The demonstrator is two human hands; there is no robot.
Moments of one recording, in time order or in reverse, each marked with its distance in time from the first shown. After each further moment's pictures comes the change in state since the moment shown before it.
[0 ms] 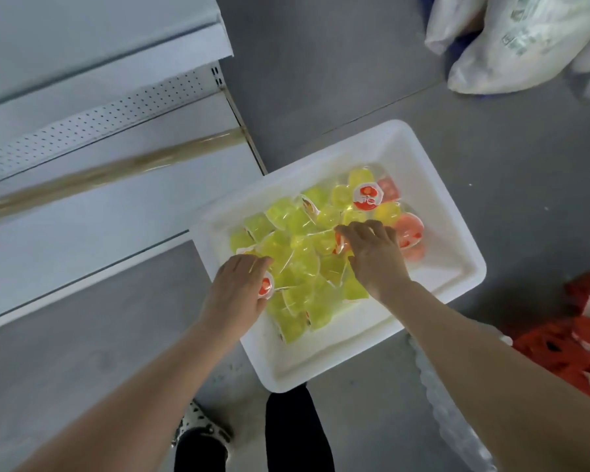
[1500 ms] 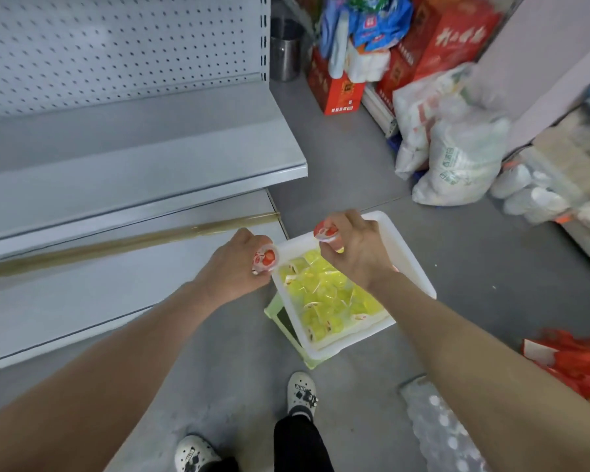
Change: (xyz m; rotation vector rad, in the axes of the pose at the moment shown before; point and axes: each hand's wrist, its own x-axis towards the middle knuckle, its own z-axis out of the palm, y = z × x) left_hand -0.154 -0.019 -0.263 -0.216 0.201 0.018; right_hand -0.056 -0.181 -0.270 0.243 0.435 -0.152
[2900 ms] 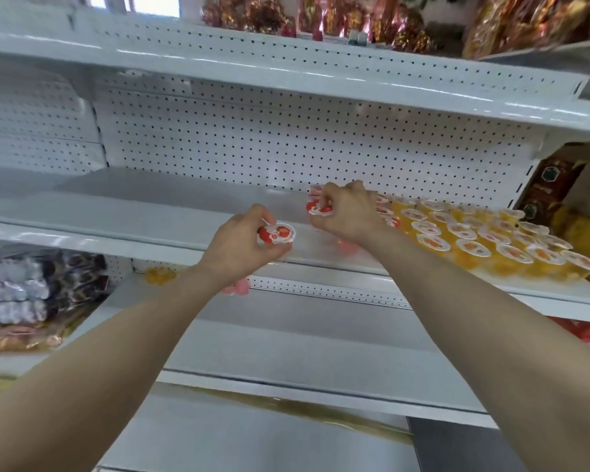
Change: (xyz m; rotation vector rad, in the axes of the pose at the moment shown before) left_hand -0.163 -0.201 -0.460 0.013 0.886 -0.220; right_hand 0.348 -0.534 -0.087 -0.039 0.065 -0.455
